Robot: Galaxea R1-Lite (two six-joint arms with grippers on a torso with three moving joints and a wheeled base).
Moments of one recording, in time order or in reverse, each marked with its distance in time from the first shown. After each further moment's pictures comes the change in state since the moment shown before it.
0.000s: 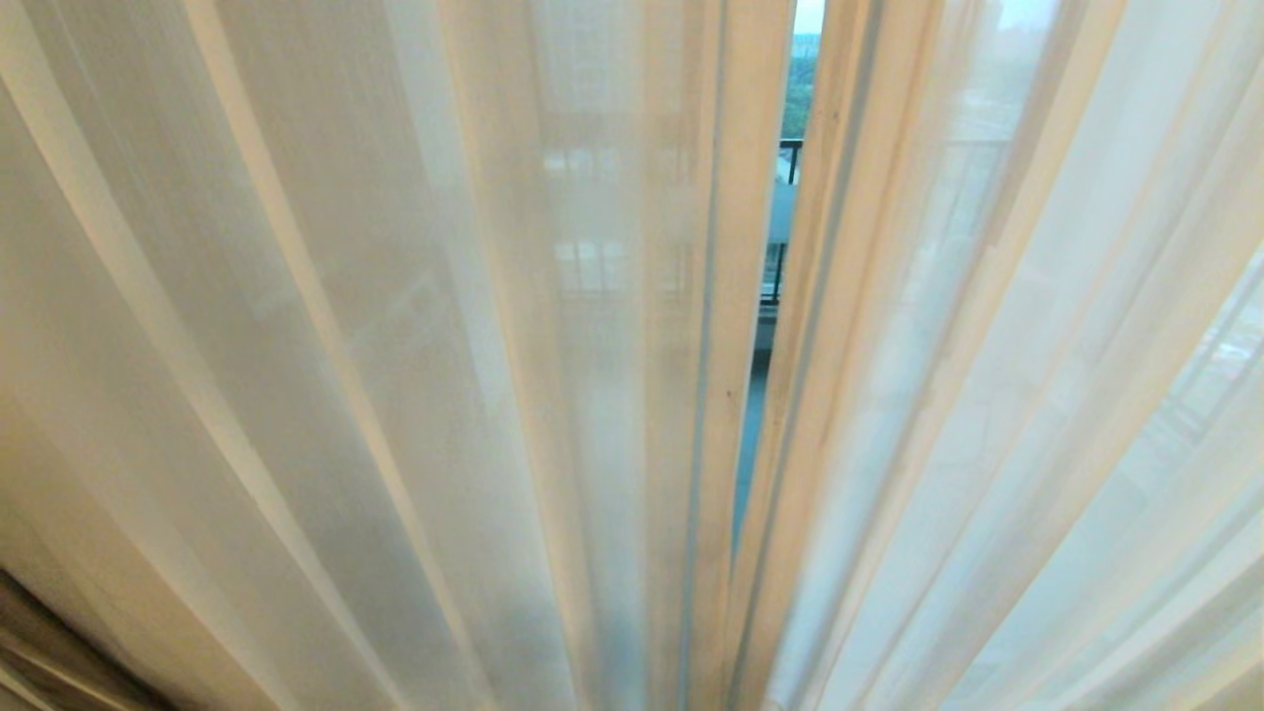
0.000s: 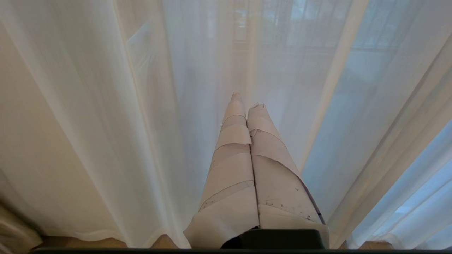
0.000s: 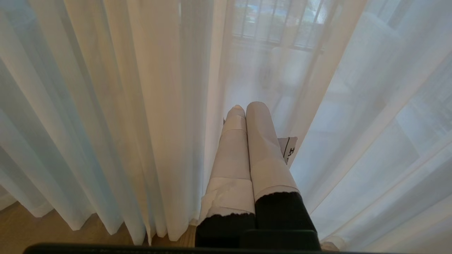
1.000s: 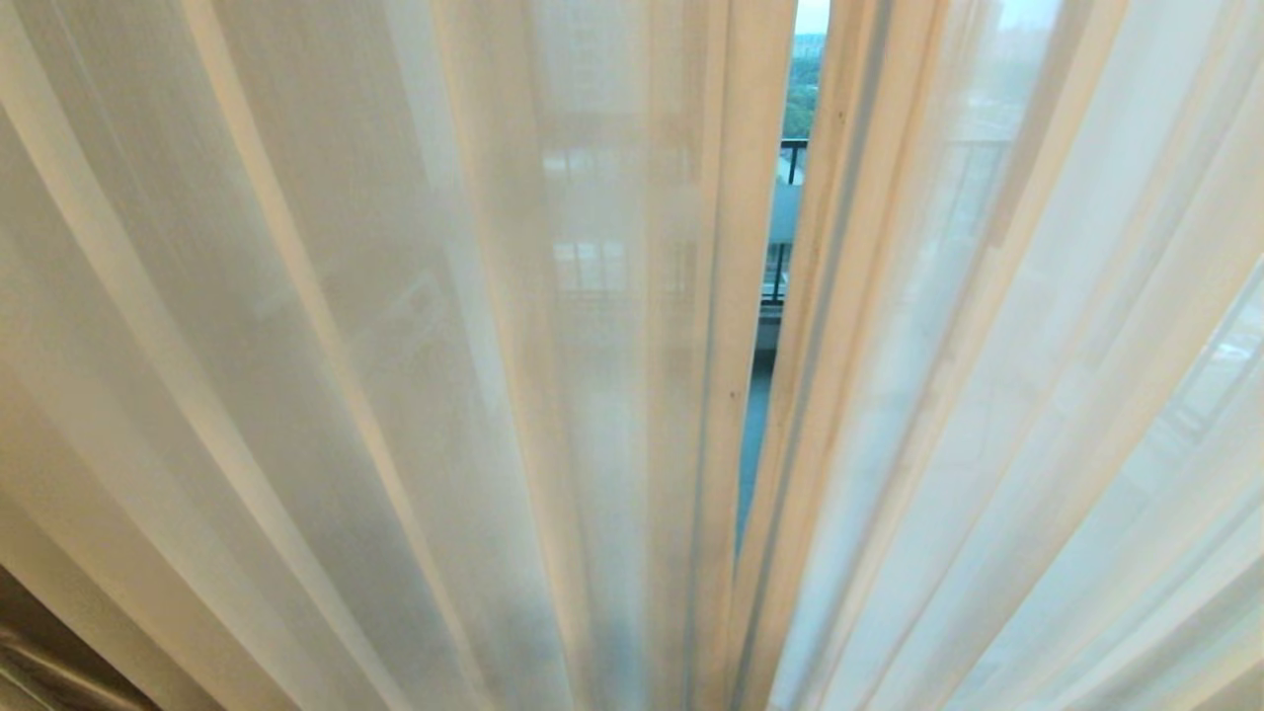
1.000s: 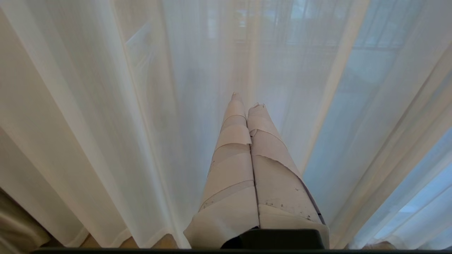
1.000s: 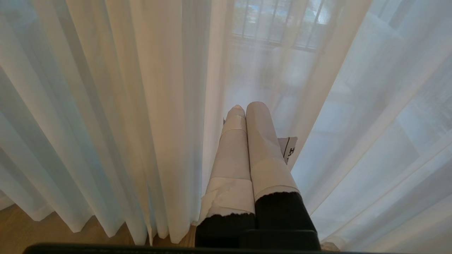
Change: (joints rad) left arm 0.000 0.000 0.000 0.001 0.000 0.006; right arm 0.003 0.000 0.000 0.000 -0.001 0.000
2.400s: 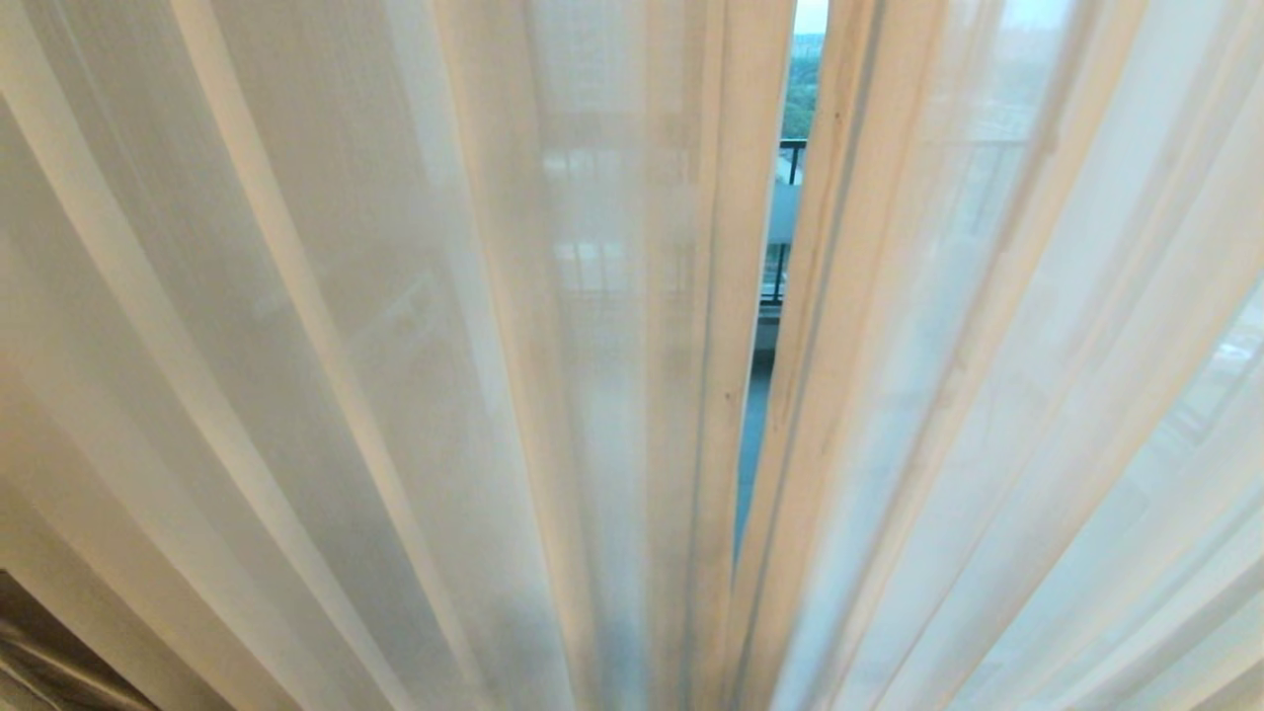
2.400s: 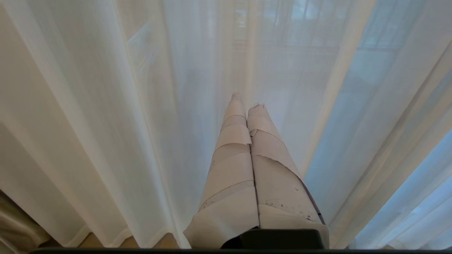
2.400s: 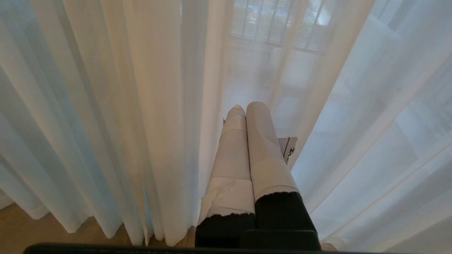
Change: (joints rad) left arm 0.000 0.000 0.000 -0.001 0.000 -0.003; right arm 0.000 0.000 0.000 0.000 0.000 -0.009
